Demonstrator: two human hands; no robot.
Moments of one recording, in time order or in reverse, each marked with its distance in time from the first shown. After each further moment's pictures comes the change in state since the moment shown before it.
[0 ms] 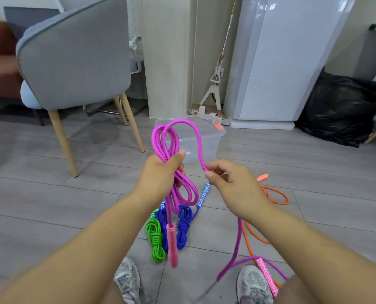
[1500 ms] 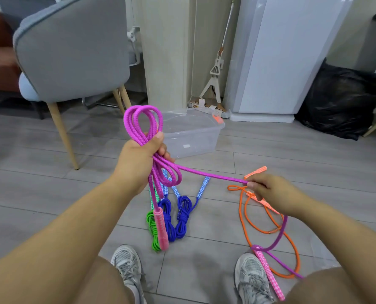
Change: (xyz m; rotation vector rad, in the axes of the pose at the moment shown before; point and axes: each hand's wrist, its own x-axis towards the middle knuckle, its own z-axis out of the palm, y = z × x) left_hand -0.009 0.021 -0.026 -0.196 -0.021 -0.031; right_hand -0.021 0.076 -0.064 -0.427 -0.293 0.247
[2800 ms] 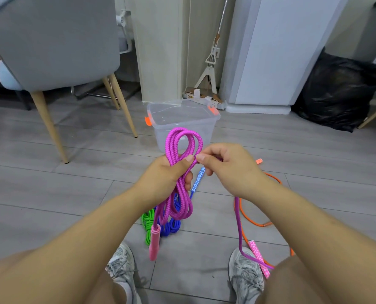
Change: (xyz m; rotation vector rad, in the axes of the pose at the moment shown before) left_hand -0.014 -0.038 0.030 0.366 -0.287 -0.105; right_hand 0.012 -0.097 0.006 0.412 0.151 -0.203
